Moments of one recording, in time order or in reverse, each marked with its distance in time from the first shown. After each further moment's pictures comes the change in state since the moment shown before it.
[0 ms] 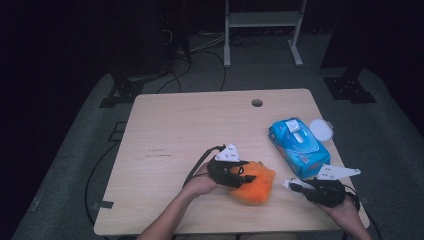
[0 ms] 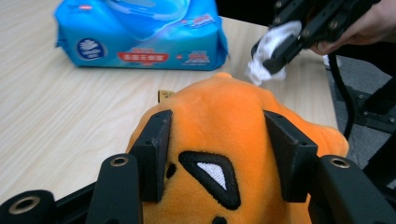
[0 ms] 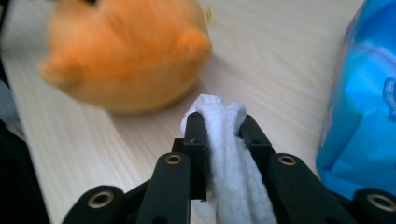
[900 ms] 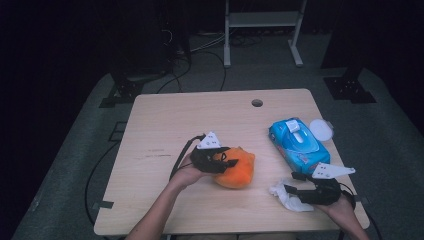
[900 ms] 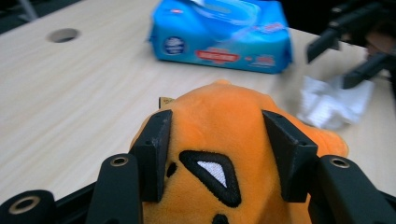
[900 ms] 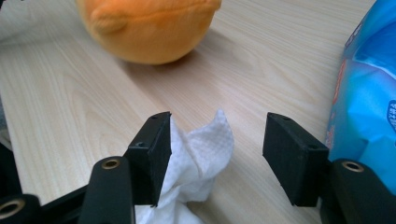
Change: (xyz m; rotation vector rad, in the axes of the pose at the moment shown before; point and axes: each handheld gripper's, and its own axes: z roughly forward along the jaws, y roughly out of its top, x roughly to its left) left arm 0.038 -0.008 -0.036 -0.036 0.182 -0.077; right arm 0.001 0.005 0.009 -0.023 -0.013 -0.029
